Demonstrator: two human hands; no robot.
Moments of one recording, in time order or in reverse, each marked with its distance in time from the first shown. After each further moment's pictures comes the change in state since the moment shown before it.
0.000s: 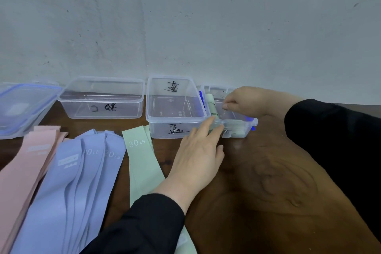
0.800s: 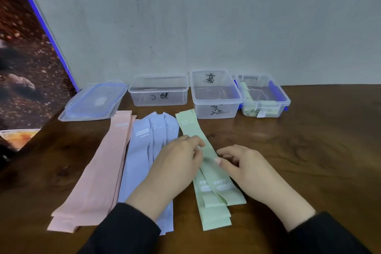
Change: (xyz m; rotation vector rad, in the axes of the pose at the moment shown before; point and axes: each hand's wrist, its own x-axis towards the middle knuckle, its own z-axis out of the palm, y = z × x) left_hand -0.127 -0.025 -0.130 0.086 -0.196 -0.315; right_hand -0.151 -0.189 0.119 0.801 0.328 -0.005
